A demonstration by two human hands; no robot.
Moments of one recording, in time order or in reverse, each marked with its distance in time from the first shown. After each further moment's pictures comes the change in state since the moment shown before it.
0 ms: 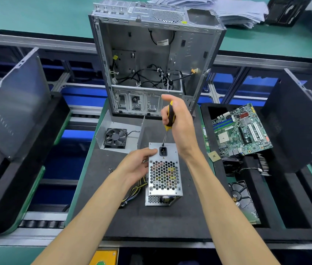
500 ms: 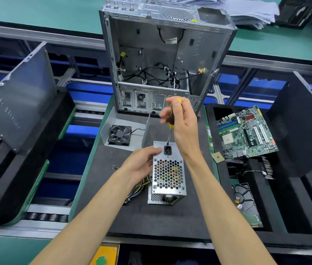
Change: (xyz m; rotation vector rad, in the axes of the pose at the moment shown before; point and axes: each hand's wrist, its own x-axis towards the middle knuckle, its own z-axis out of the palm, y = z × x) left_hand -0.001 -0.003 -0.002 0.014 -0.020 0.031; right_hand -0.003 0.006 0.011 -0.074 0.061 -0.076
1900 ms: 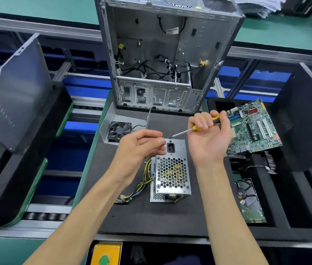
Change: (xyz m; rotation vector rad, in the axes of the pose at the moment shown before) left_hand -0.059 0.029 0.010 0.187 -0.041 0.488; right_hand -0.015 0.003 -0.034 1.320 0.358 0.319
